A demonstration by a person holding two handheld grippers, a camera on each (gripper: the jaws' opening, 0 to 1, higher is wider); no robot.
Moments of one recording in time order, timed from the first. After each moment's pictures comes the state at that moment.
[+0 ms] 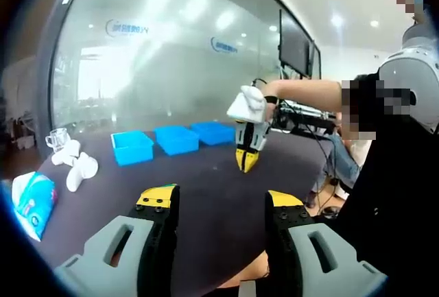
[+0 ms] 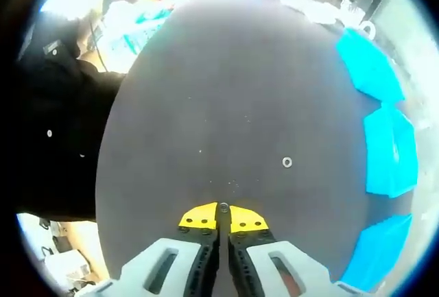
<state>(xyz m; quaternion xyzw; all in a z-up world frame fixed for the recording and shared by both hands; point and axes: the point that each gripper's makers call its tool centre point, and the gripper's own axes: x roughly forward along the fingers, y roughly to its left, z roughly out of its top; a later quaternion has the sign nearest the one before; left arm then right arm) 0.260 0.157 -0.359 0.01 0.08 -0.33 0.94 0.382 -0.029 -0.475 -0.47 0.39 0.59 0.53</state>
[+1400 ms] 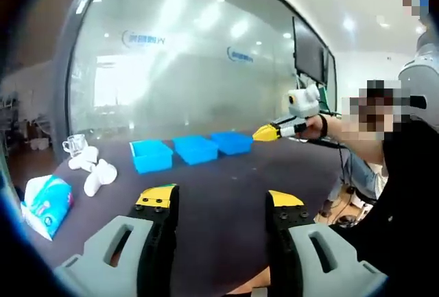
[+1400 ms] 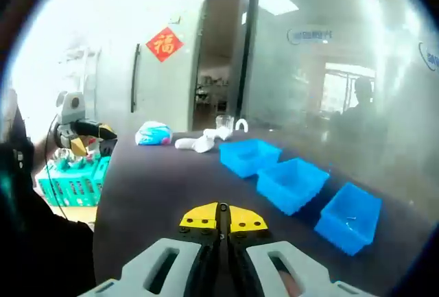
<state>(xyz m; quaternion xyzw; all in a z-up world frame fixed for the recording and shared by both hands) 0.270 0.179 -0.347 0.01 0.05 -0.27 0.96 0.416 -0.022 -0.349 -0.11 0.10 0.45 0.88</state>
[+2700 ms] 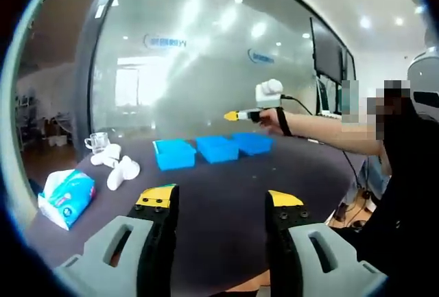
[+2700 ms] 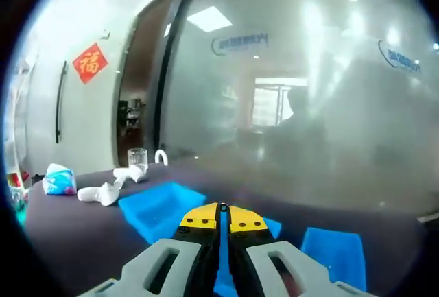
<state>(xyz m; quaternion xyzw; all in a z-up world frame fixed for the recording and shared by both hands) 0.264 0.204 -0.344 0.01 0.05 -0.20 0.98 0.605 0.015 -0.312 -0.07 0.05 0.25 0.97</state>
